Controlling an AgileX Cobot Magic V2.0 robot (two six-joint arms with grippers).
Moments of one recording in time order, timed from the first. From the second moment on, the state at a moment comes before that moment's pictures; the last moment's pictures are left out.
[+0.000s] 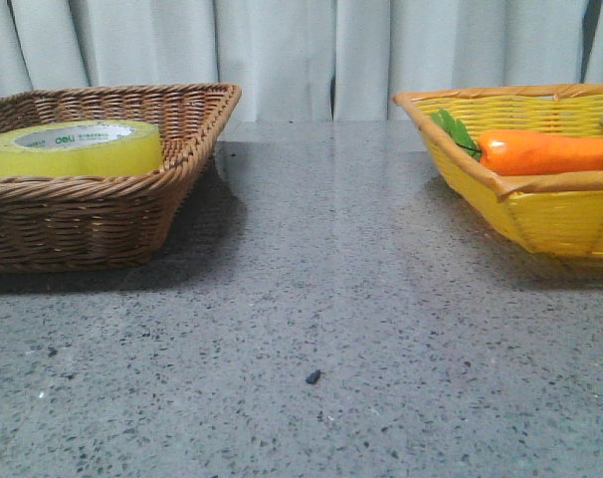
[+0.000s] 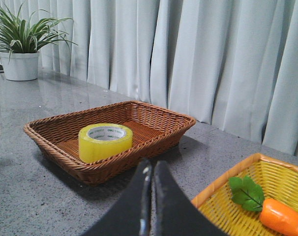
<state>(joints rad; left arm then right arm) -0.10 -0.01 0.00 -0.02 0.19 -0.03 0.70 0.17 -0.37 -0.10 0.19 -0.02</state>
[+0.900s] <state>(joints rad) -0.09 -0.01 0.00 -0.03 0.33 -0.03 0.70 0.17 -0.37 -0.10 0.19 -0.02</state>
